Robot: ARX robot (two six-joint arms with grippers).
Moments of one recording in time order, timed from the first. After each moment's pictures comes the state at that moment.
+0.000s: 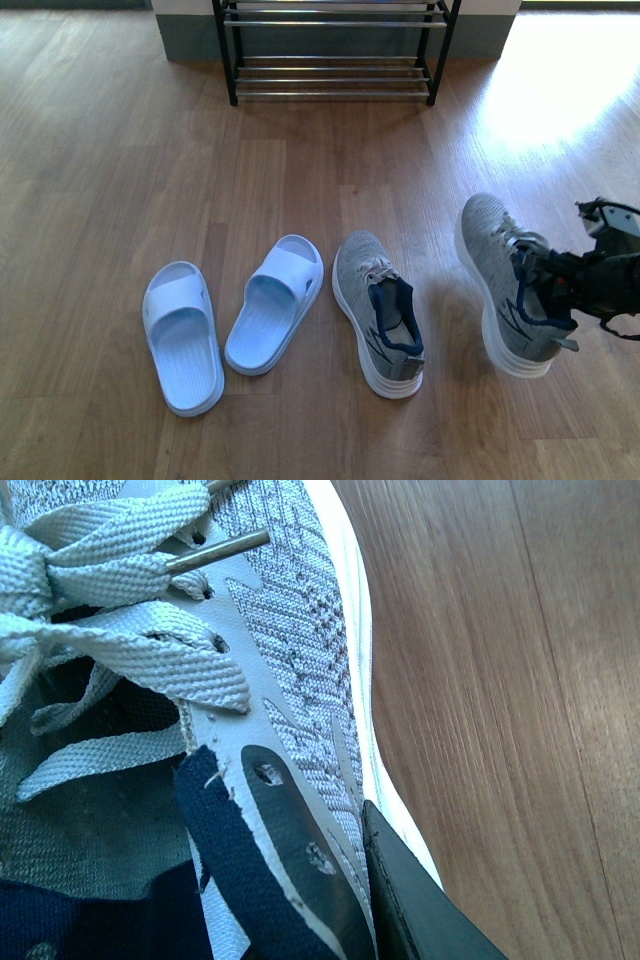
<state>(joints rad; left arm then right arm) 0.00 0.02 0.01 0.00 0.00 0.00 -0.29 2.55 1.11 0.48 -0.16 0.17</state>
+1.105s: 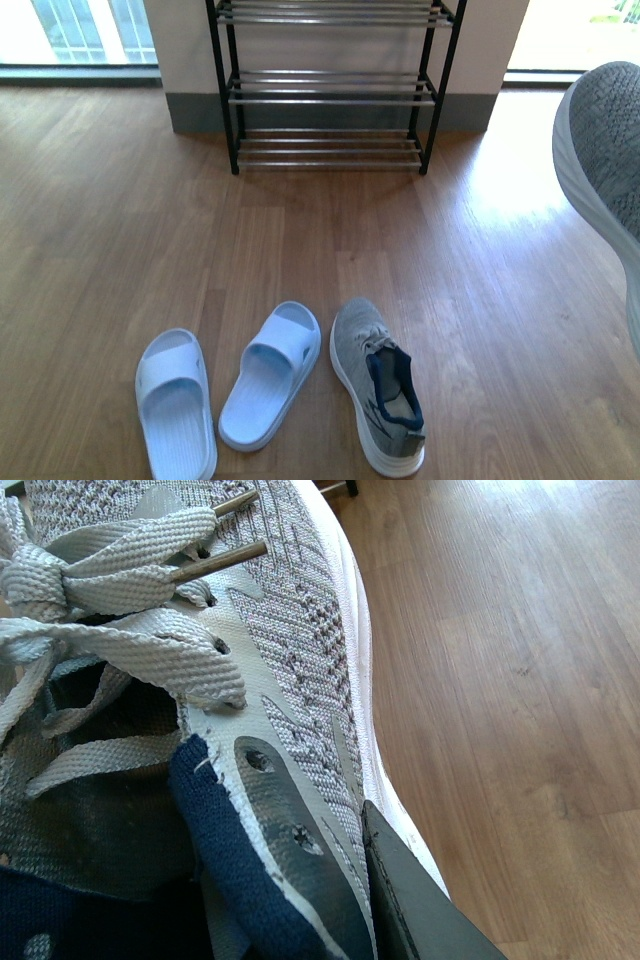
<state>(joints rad) 0.00 0.02 0.01 0.00 0.00 0.00 -0.39 1.27 0.41 0.34 -0.31 0.15</state>
